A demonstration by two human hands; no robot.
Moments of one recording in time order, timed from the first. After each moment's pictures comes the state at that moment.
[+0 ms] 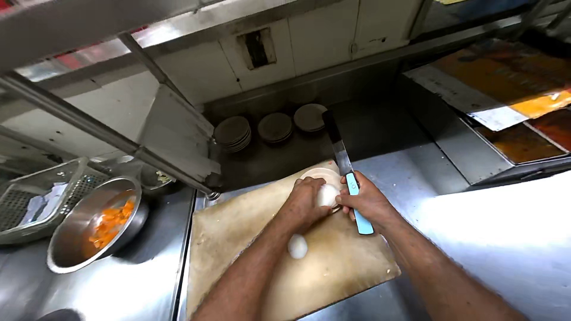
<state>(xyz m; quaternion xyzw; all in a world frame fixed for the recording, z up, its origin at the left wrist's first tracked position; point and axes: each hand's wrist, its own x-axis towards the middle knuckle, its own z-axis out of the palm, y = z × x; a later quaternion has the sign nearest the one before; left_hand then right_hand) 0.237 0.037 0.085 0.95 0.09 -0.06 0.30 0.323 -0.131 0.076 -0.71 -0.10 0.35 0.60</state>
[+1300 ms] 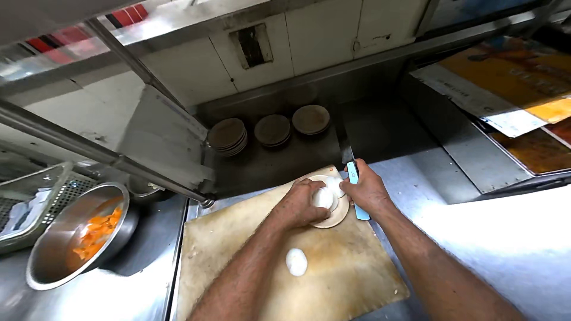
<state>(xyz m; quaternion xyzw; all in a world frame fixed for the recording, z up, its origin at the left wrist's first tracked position) 0.259 0.061 0.084 0.93 0.08 -0.12 0.33 0.369 -0.102 0.063 -0.85 -0.12 0.22 0.46</state>
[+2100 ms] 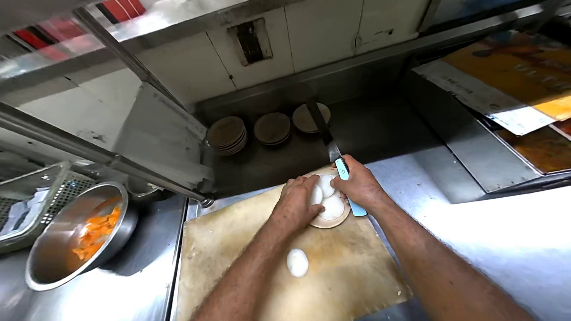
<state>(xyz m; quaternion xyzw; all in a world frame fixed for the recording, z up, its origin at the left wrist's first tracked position) 0.251 0.062 0.073 0.96 0.12 -0.04 0.25 0.373 -0.085 0.073 -0.82 -0.17 0.29 0.47</state>
